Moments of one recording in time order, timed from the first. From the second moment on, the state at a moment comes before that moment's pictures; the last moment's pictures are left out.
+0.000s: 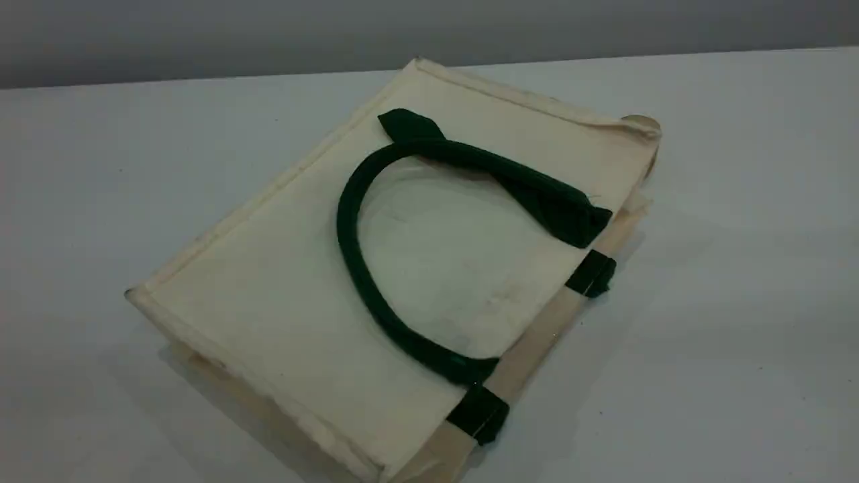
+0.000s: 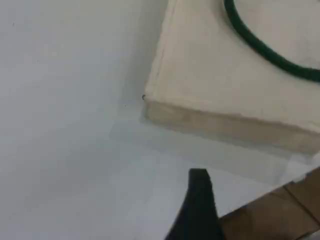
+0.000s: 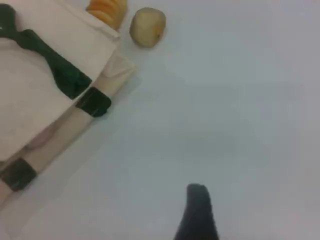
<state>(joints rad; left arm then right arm) -0.42 0.30 -0.53 -0.03 1.02 0.00 -0.01 0.26 -0.51 0.16 1.07 -0.09</state>
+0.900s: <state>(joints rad) -0.42 0.23 -0.51 -0.03 1.09 -0.04 -0.01 0.00 -0.51 0.16 1.07 -0.09</state>
